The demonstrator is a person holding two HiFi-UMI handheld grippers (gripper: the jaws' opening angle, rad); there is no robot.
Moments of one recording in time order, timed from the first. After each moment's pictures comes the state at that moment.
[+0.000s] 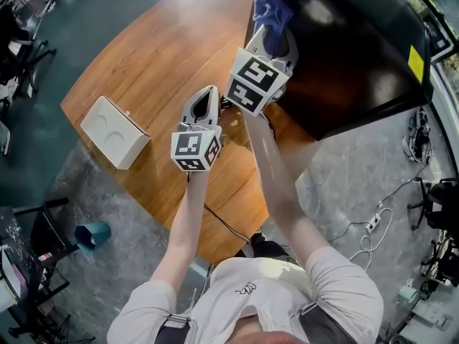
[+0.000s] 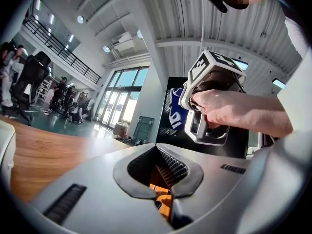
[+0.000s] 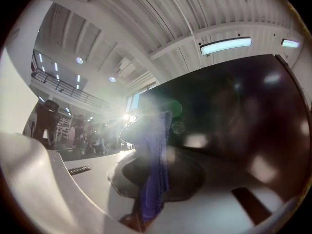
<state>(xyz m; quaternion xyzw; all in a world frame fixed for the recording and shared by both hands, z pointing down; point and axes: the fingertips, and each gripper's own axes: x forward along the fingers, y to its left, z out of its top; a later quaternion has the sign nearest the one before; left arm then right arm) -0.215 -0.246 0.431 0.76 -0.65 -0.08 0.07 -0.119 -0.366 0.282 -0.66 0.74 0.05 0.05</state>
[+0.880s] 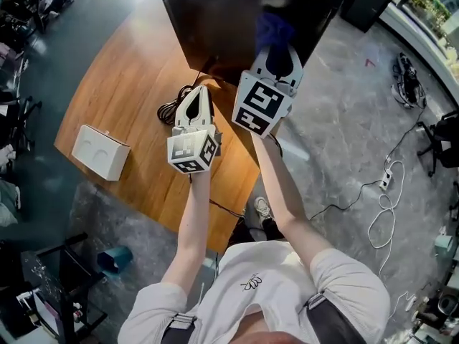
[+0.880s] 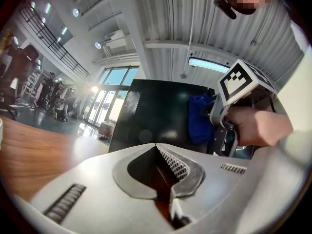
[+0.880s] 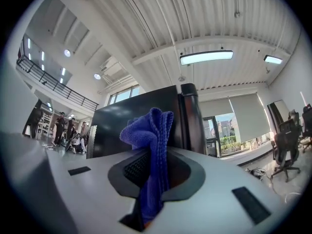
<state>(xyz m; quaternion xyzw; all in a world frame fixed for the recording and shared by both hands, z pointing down) -0.079 -0.207 0.391 0.80 -0.59 -0.09 0.07 0.086 -0.263 0.274 -0.74 0.67 0.06 0.06</state>
